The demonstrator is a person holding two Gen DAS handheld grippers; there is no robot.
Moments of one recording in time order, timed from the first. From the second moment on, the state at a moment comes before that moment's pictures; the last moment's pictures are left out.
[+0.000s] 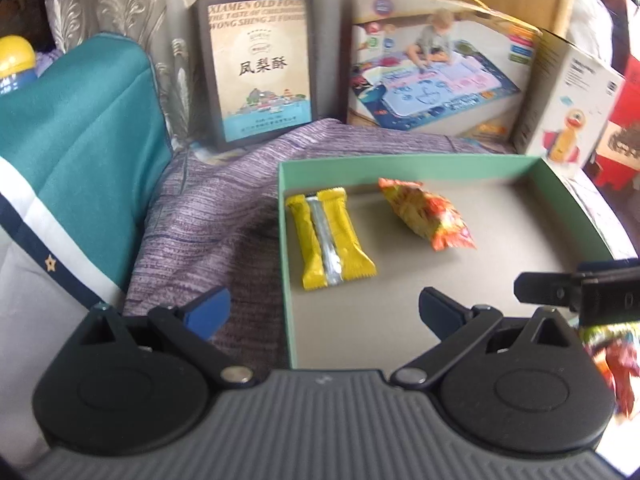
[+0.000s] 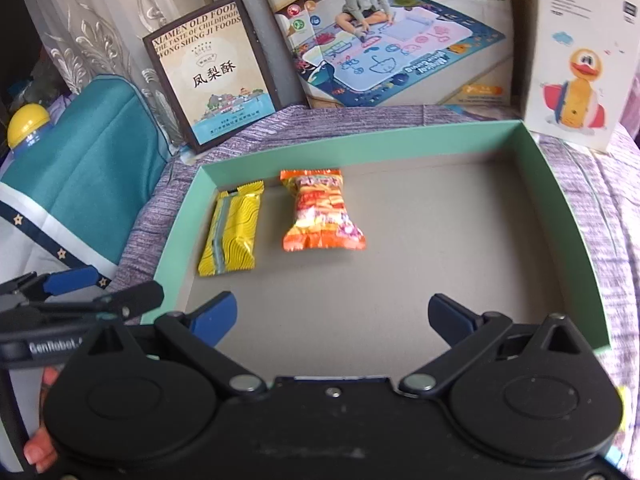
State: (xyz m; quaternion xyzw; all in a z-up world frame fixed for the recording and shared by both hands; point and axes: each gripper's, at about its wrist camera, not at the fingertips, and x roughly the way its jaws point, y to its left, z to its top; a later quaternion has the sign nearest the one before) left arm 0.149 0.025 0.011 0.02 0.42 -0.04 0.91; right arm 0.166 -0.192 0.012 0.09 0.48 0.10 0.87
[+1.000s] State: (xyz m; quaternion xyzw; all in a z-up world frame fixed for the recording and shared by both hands) left arm 0.071 -0.007 -0.067 0.03 0.52 -0.02 0.86; right arm 0.043 -0.232 -0.010 0.11 0.47 0.05 0.88
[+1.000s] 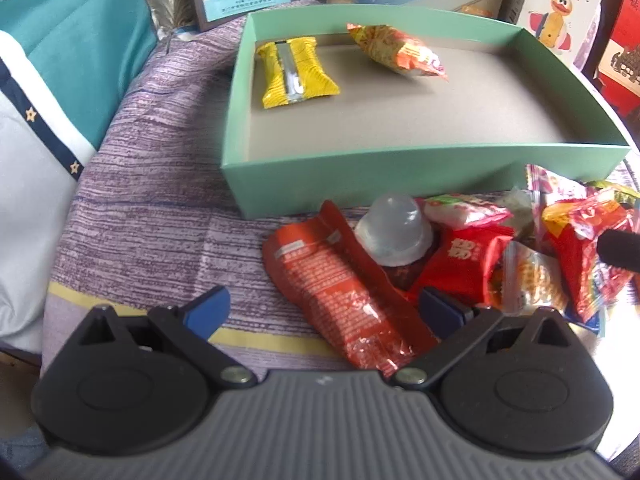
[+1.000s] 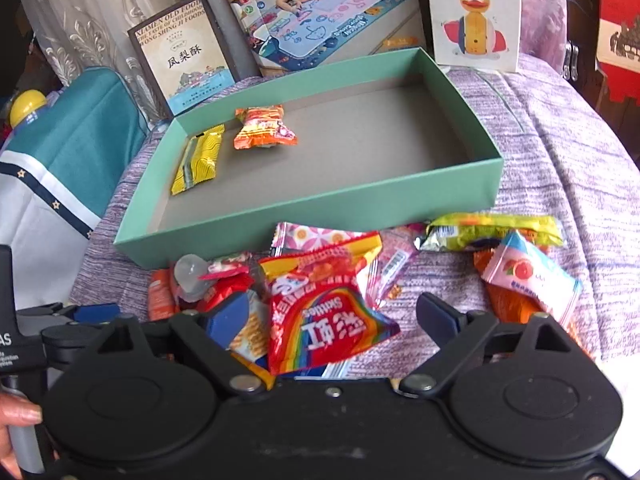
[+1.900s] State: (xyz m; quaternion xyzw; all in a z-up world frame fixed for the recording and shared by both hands) left arm 0.058 0.027 -0.069 0.01 0.52 -0.02 0.85; right arm 0.029 -0.211 -0.026 0.09 0.49 0.07 0.86
